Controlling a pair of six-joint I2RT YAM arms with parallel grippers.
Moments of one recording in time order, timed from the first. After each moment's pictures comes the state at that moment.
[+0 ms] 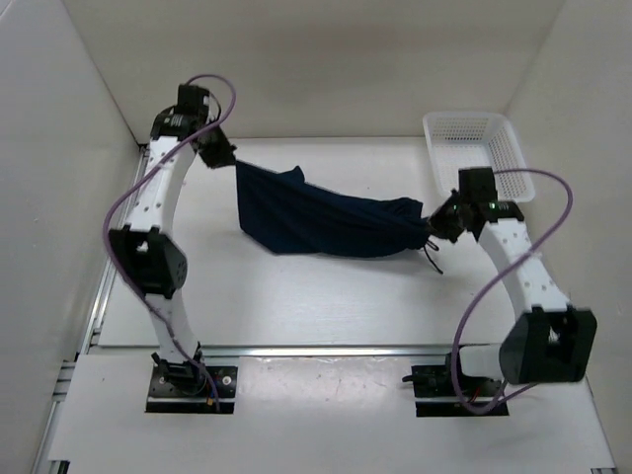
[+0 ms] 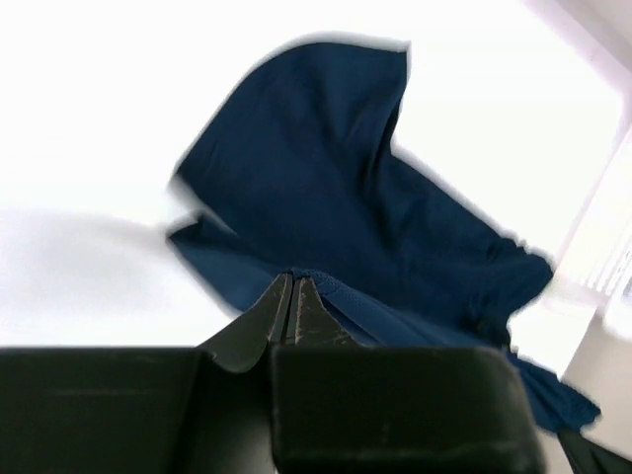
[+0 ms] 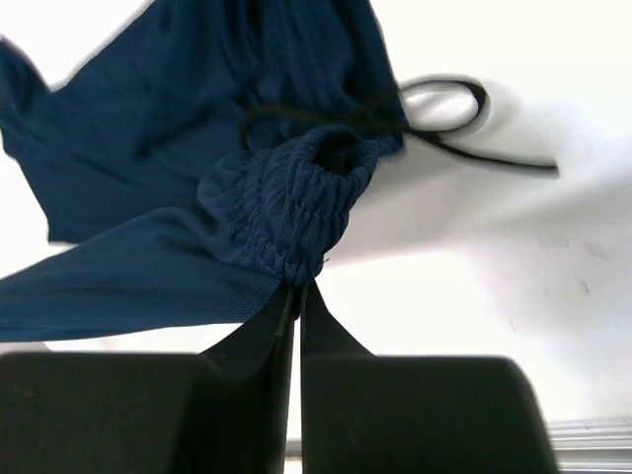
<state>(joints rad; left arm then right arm) -0.11 1.87 2.00 -1.03 0.07 -0.62 0.08 1.26 1.07 -0.75 -0.09 0.80</state>
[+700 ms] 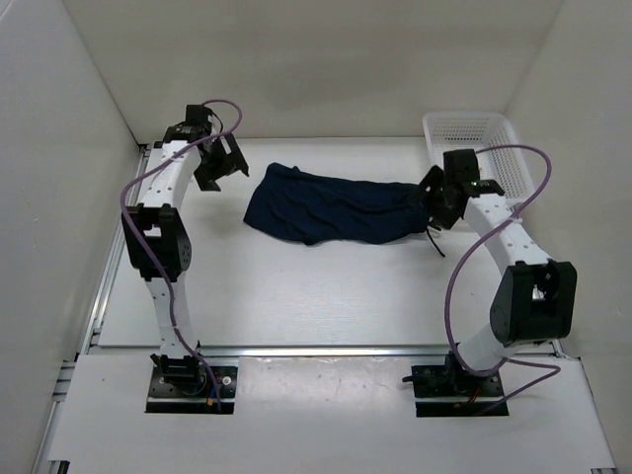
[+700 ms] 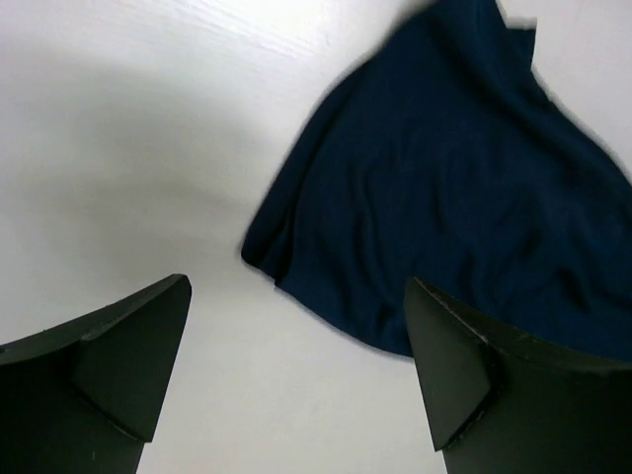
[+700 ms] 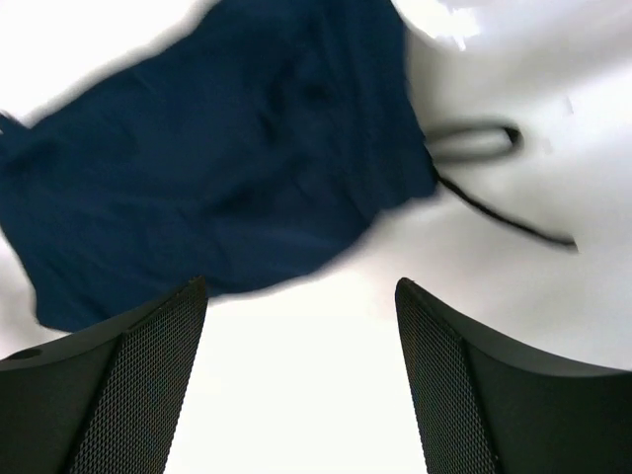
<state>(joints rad) -0.05 2.17 2.09 -0.95 0.10 -0.49 0.12 1.58 1.31 -0.63 0.01 0.72</state>
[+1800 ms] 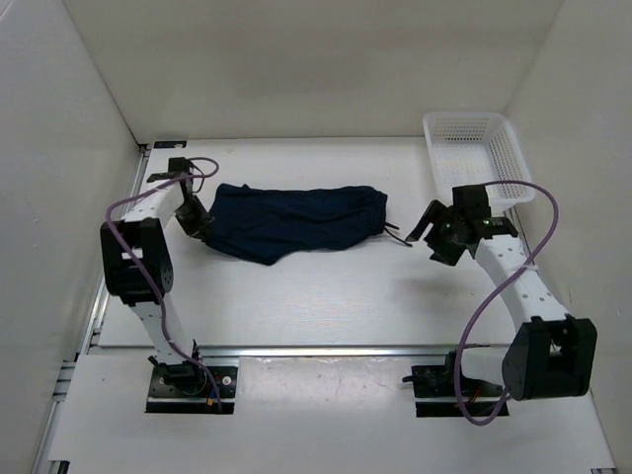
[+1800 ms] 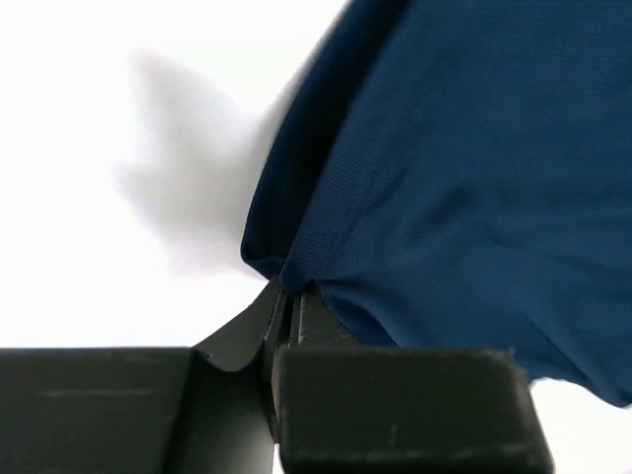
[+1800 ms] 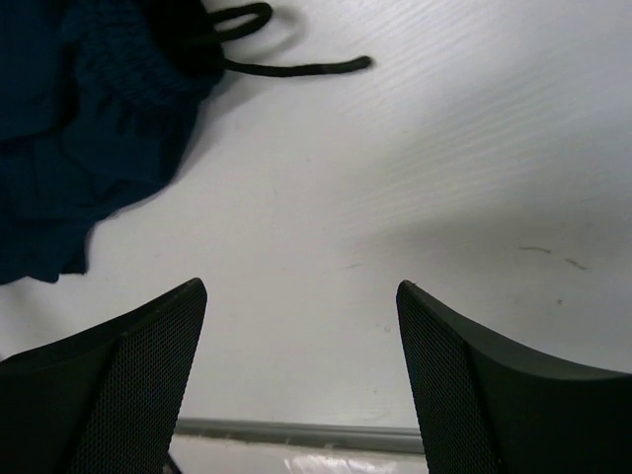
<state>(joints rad) 0.05 1.90 1.41 -0.84 0.00 -0.52 0.12 1.23 0.97 -0.71 -0.12 0.66</state>
